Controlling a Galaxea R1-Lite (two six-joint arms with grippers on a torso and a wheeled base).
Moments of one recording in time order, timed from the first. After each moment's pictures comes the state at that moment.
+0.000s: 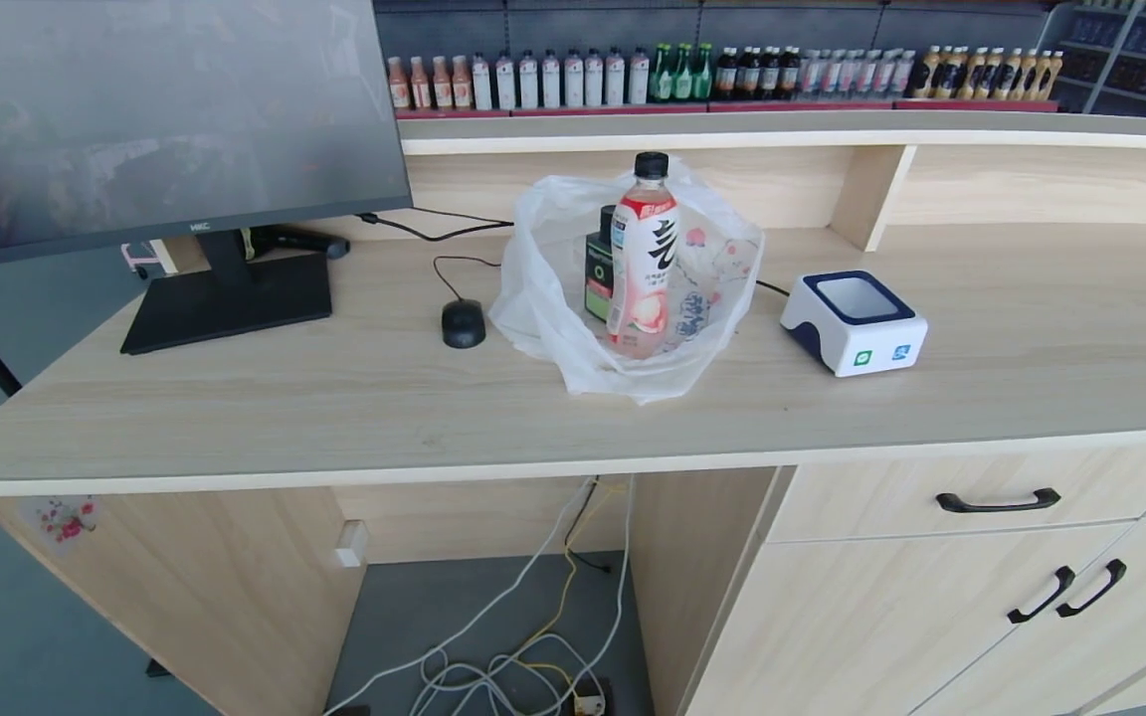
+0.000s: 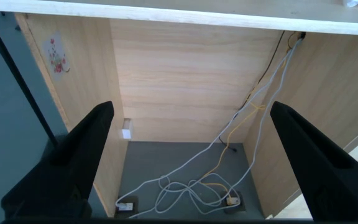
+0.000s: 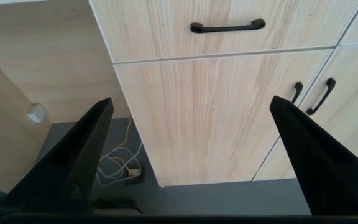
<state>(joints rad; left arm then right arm) 0.00 0.00 0.00 0.00 0.00 0.00 0.10 0.09 0.00 -0.01 -0.09 0.04</state>
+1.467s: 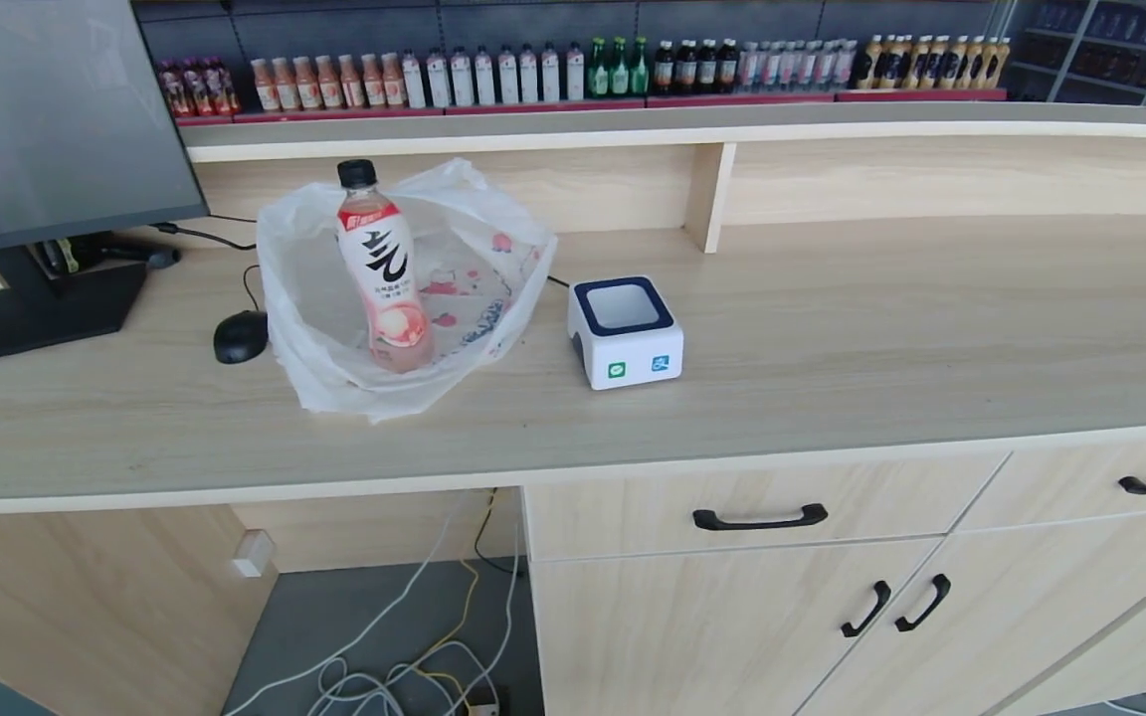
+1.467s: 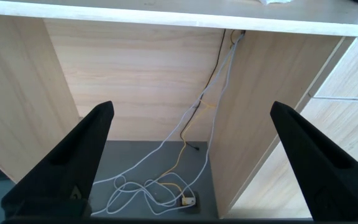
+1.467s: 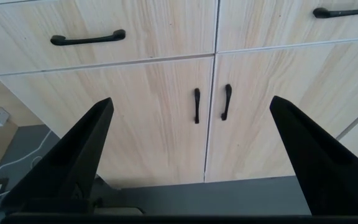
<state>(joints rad) 0.00 0.00 0.00 0.00 0.00 -0.01 0.10 0.09 0.00 -0.01 -0.09 0.05</state>
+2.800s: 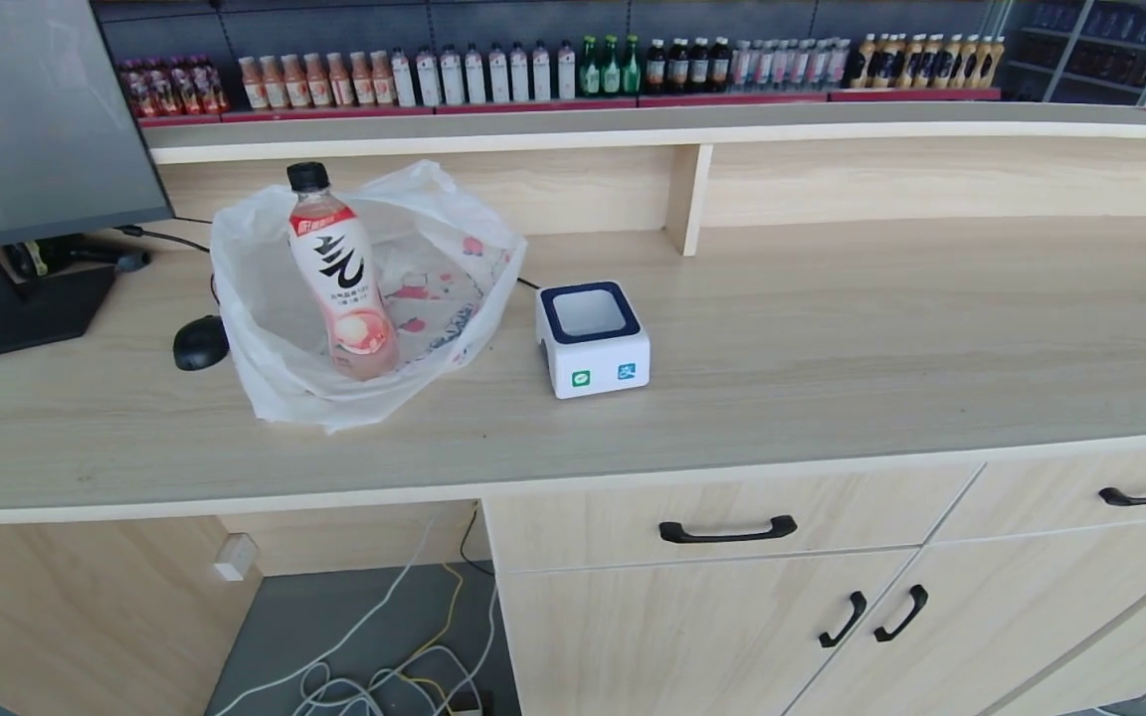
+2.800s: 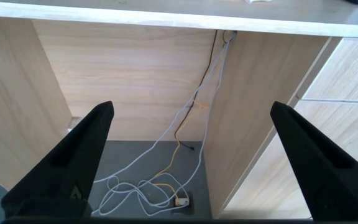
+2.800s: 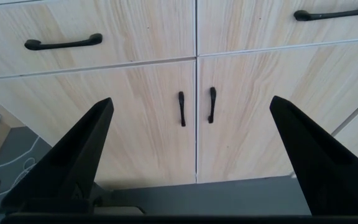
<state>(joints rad) 0.00 0.00 0.00 0.00 0.00 -0.01 0.10 0.09 0.00 -0.01 -0.09 0.05</state>
